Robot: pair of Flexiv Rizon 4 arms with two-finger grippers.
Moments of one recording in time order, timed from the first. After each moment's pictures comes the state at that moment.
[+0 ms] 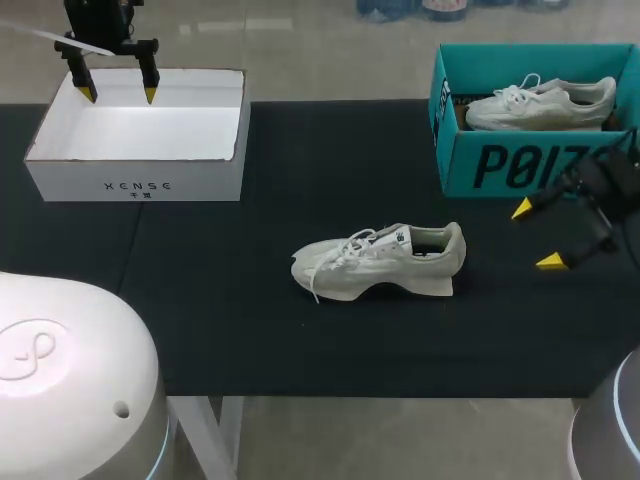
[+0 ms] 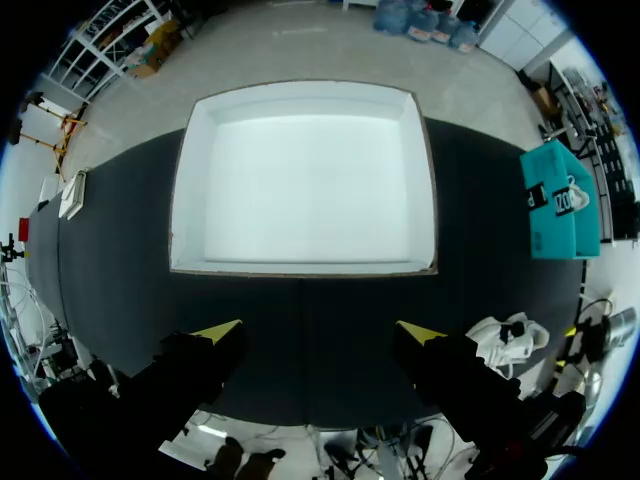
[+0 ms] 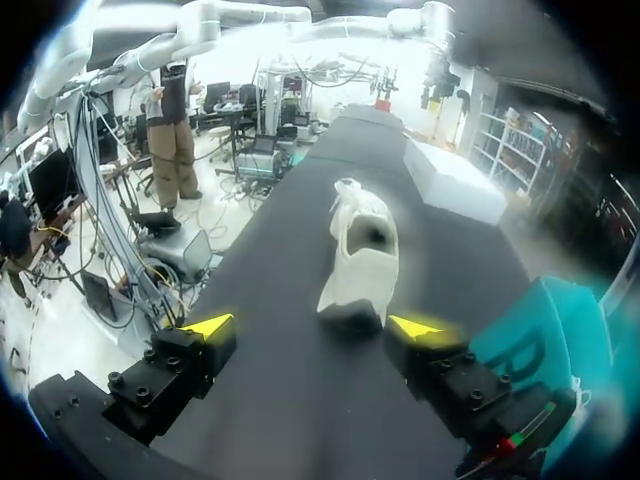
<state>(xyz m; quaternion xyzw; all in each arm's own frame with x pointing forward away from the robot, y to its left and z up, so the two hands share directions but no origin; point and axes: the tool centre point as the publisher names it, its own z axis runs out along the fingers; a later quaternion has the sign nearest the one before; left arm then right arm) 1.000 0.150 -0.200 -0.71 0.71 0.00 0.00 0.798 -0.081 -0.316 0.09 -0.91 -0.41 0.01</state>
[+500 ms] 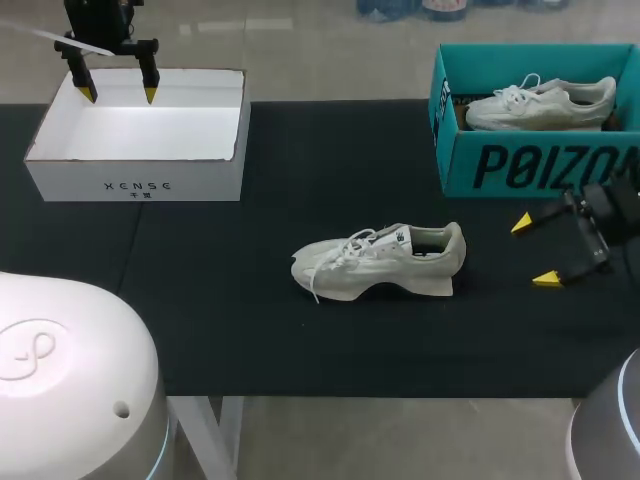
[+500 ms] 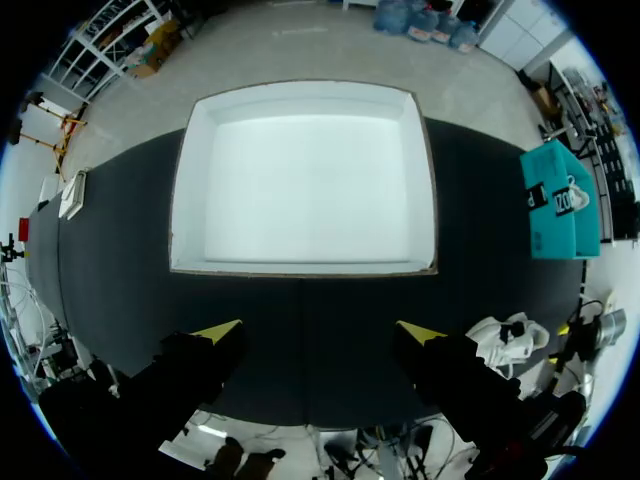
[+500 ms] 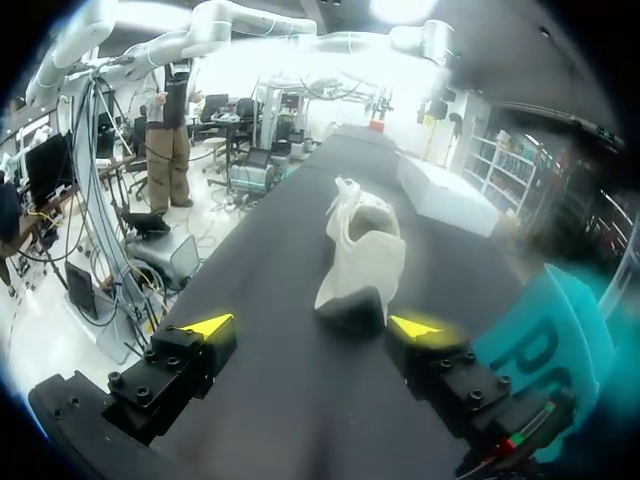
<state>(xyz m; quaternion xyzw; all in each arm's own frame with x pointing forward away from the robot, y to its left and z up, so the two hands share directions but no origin) 1.000 0.150 -0.200 -0.71 0.71 0.00 0.00 0.794 -0.080 -0.348 0.11 -0.88 -0.46 -0.03</state>
